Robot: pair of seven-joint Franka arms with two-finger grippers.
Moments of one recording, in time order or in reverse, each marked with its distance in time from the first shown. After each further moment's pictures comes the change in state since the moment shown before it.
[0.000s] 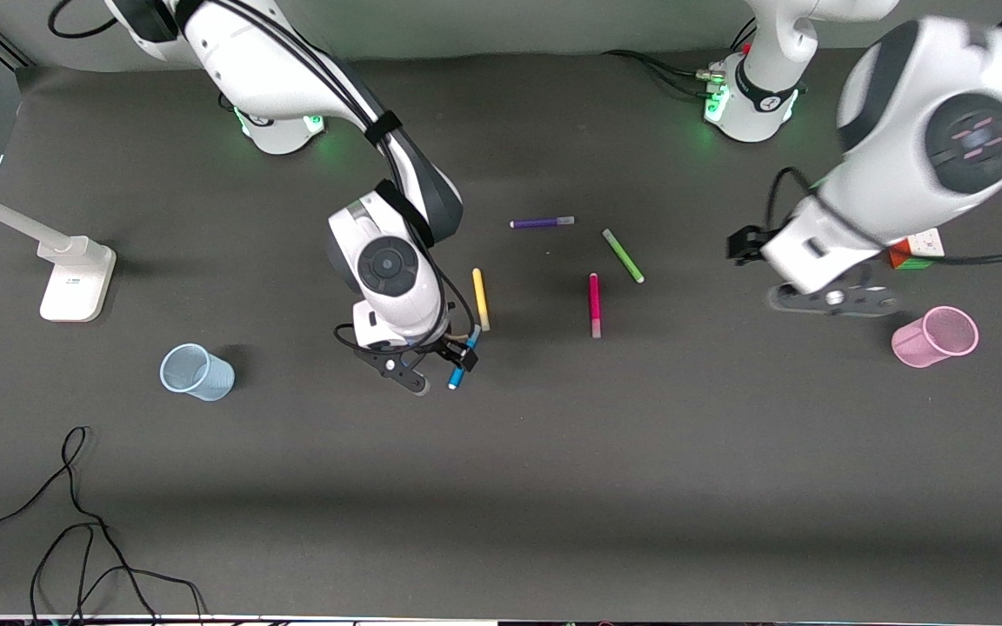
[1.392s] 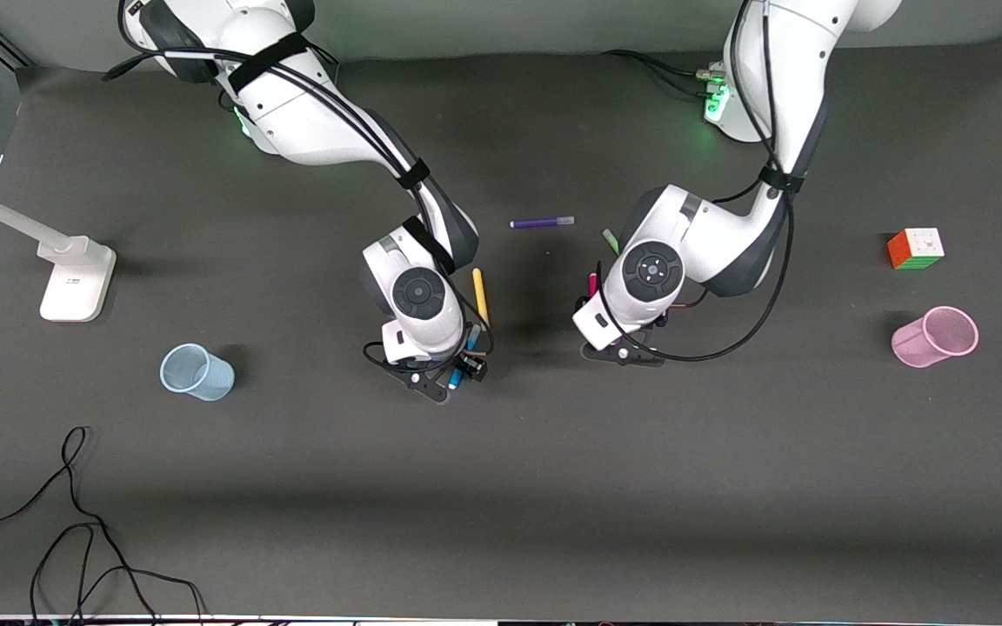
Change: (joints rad) left arm -0.224 0.332 -0.012 -0.194 -0.037 0.588 -0.159; right arm 0.014 0.139 0.004 -0.003 0.000 0.161 0.004
